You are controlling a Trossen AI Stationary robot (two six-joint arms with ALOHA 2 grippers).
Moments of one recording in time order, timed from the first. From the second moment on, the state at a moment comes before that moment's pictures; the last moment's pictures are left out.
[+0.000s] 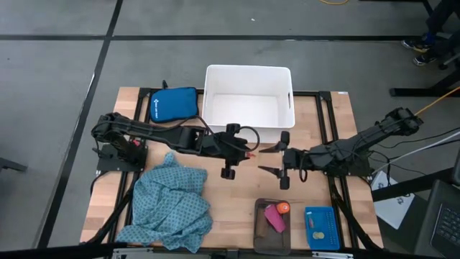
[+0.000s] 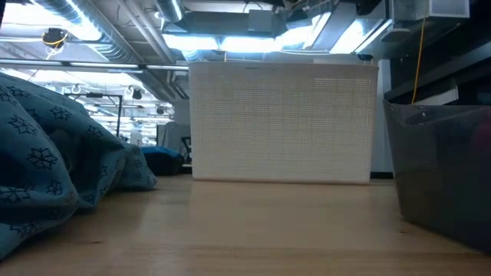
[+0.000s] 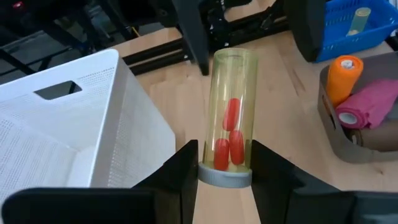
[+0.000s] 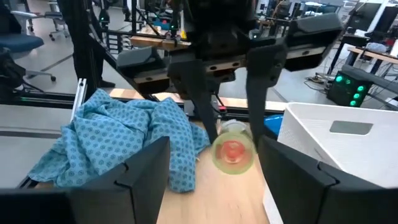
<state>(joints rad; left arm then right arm) -0.10 1.65 1.57 -0.48 -0.23 0.20 0.45 1.10 0.69 0.27 0.48 -0.03</state>
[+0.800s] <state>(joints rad) -0.11 1.65 1.57 -0.48 -0.22 0.19 0.41 1.10 0.69 0.27 0.42 -0.01</state>
